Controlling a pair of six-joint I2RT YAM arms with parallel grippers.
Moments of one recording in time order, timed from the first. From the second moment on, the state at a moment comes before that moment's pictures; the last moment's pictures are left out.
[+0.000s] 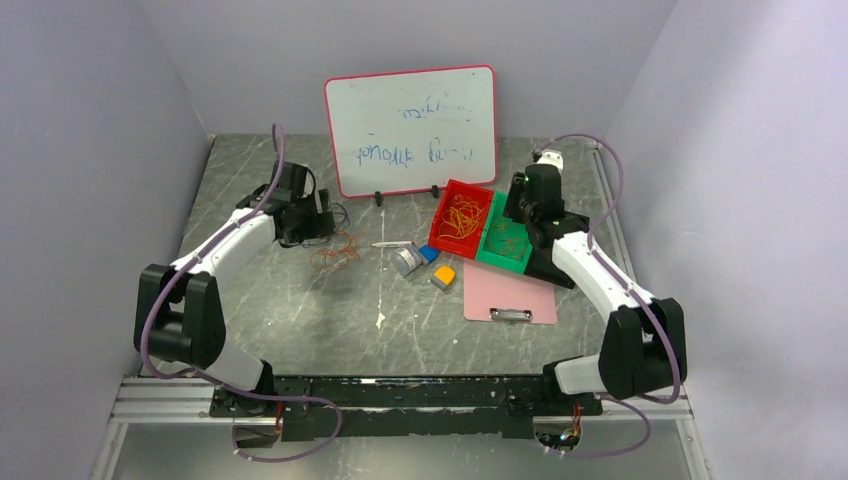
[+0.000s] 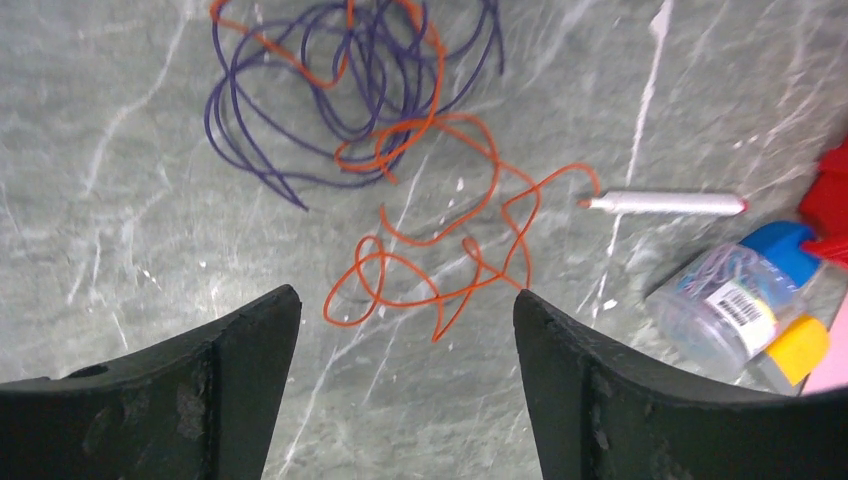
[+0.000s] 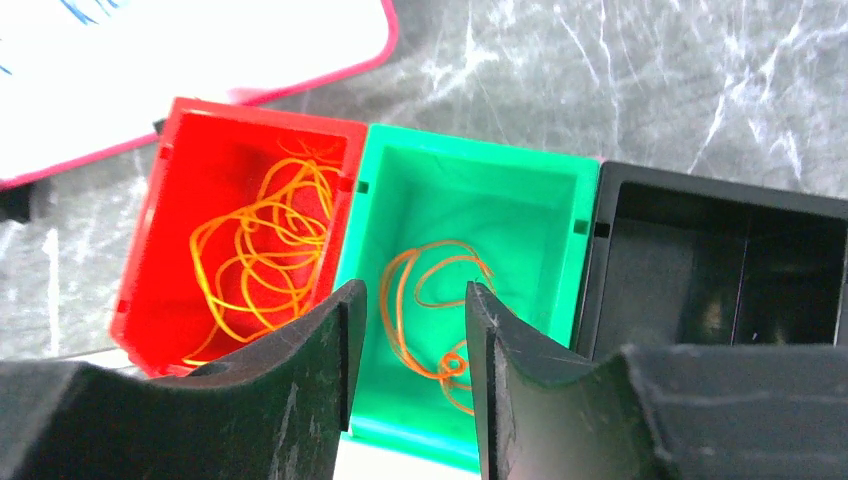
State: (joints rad) left arm -0.23 1.52 1.09 -0.51 -0.02 -0.40; right arm 0.24 1.39 0.95 -0.15 0.24 0.28
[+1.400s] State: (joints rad) left arm -0.34 1.45 1.04 -0.48 -0.19 -0.46; right arm 0.30 1.23 0.88 0.02 -0.02 0.31
